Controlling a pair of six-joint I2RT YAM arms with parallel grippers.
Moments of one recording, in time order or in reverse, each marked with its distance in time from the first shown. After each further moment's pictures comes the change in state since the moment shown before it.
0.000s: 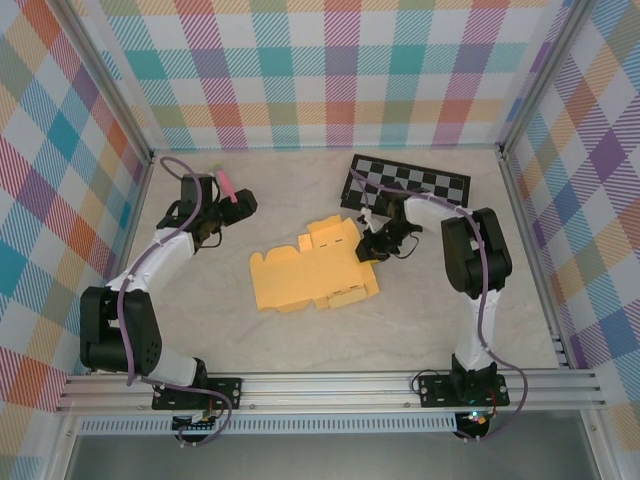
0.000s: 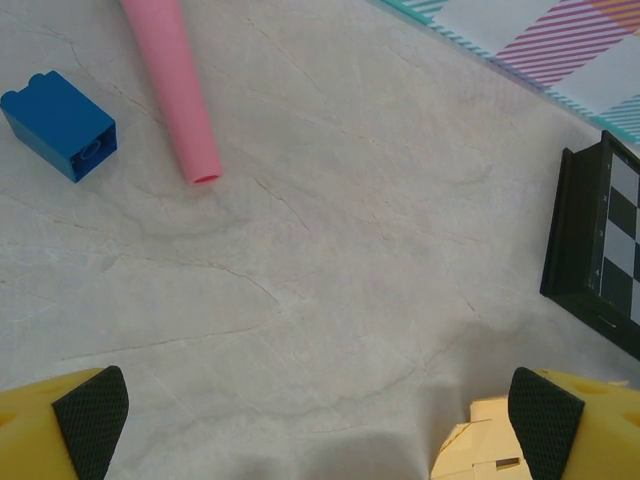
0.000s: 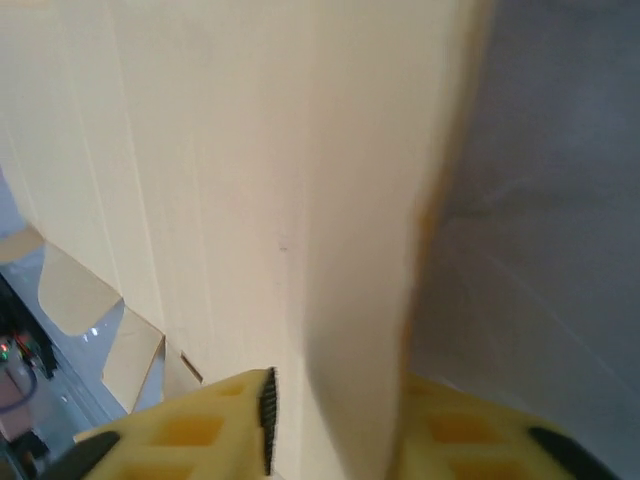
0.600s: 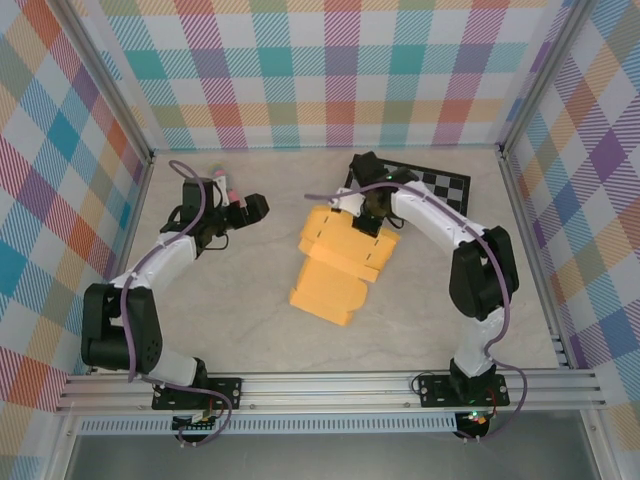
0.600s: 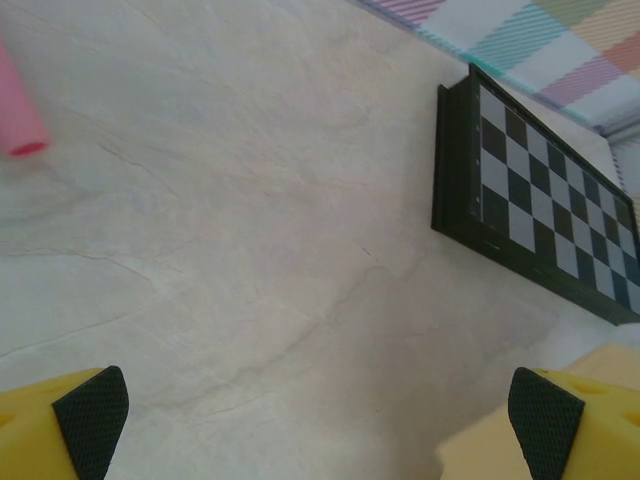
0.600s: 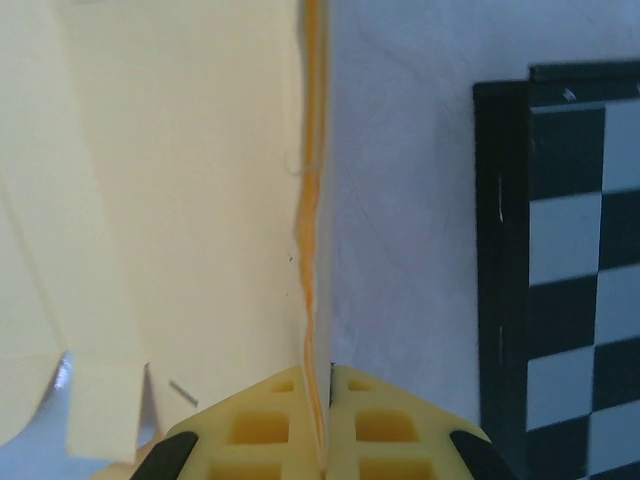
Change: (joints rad) left arm 0.000 0.034 -0.055 0.136 0.285 0.034; right arm 0.203 -0.156 0.202 -0.014 0.703 -0.743
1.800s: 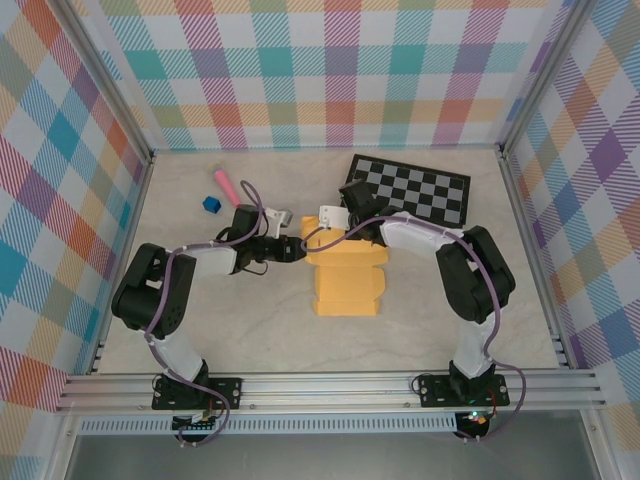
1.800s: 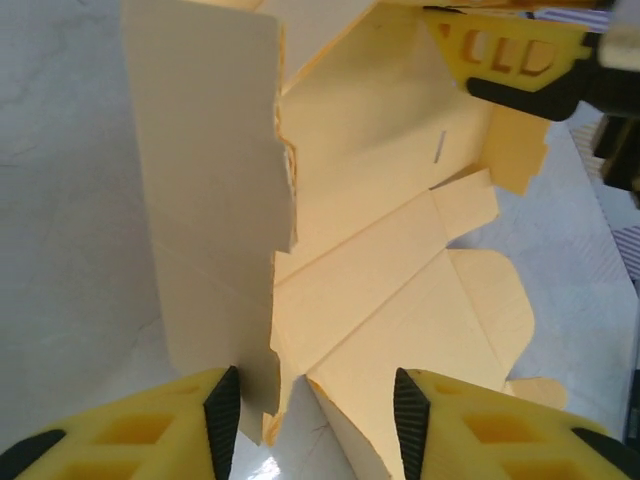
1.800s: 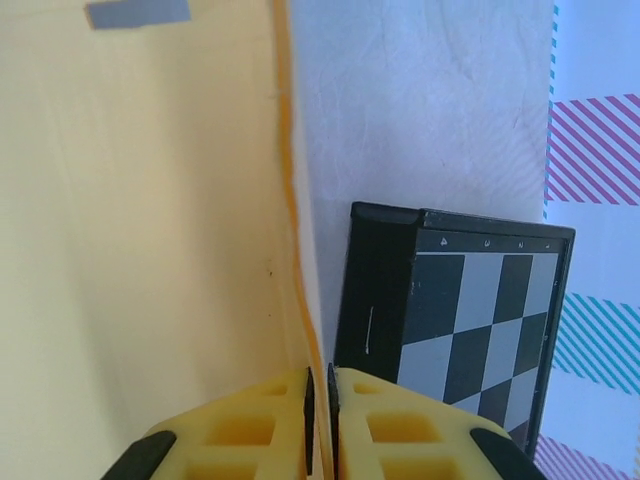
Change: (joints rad) left arm -0.223 0.239 -0.143 0.306 0.239 0.135; right arm 0.051 -0.016 -0.340 0.682 0.167 -0.261
